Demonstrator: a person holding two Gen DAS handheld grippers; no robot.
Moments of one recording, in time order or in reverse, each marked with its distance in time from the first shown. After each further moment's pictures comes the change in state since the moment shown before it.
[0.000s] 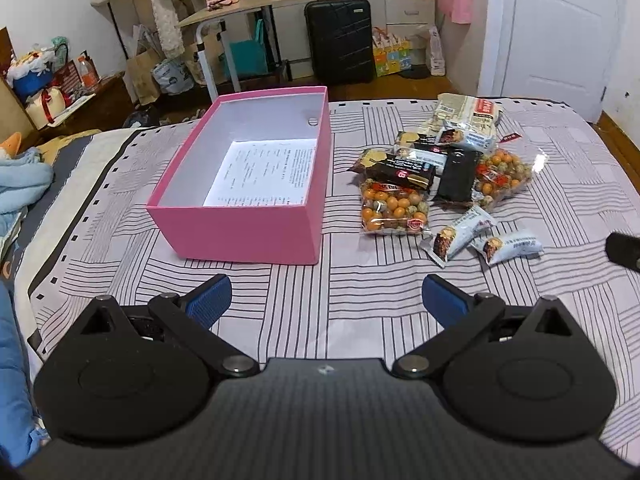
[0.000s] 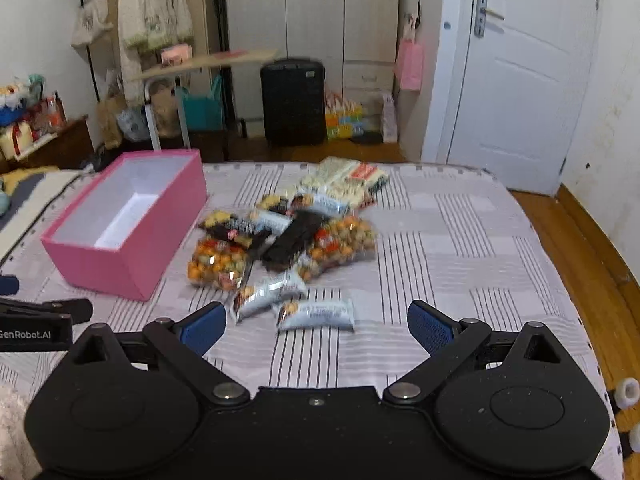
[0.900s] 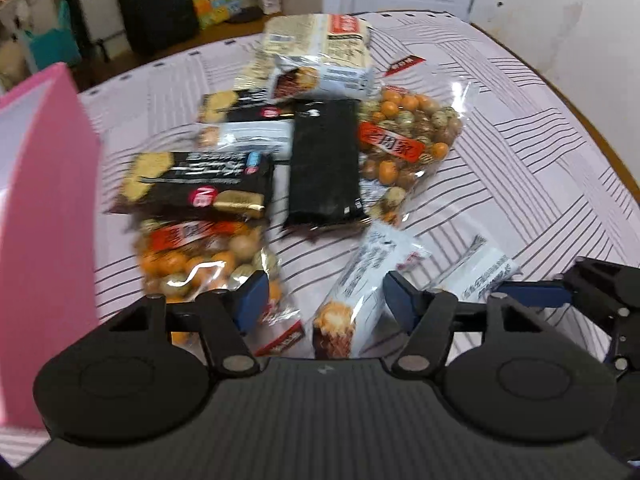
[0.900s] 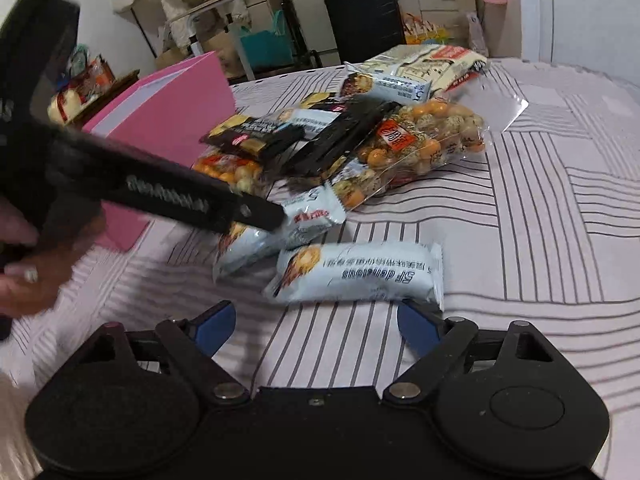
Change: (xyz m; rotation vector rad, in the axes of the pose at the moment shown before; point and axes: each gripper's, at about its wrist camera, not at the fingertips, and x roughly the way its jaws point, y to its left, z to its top) left arm 0.220 -0.109 0.061 0.289 0.169 -0.456; right arm 0.198 -0.032 -0.051 0.080 0.246 0.354
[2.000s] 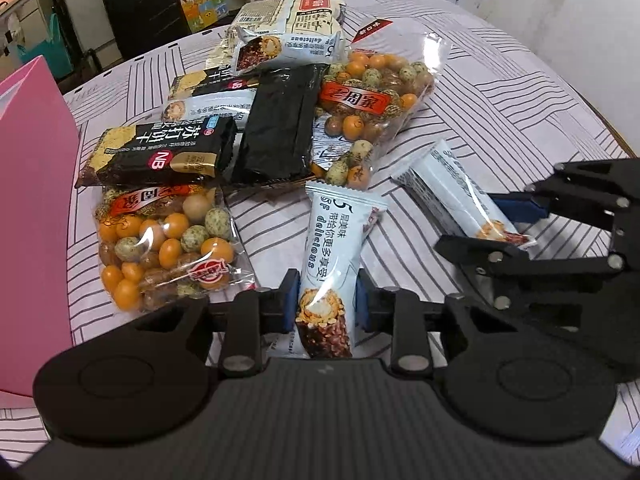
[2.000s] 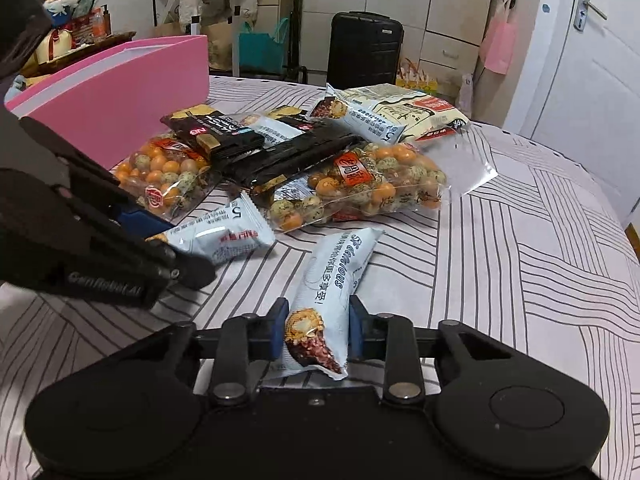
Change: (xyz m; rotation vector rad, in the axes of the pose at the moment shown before) left arm 0.011 -0.028 -0.028 0.060 0.008 0.035; right arm 0.002 0.001 0.000 -0.285 -0.063 -0.246
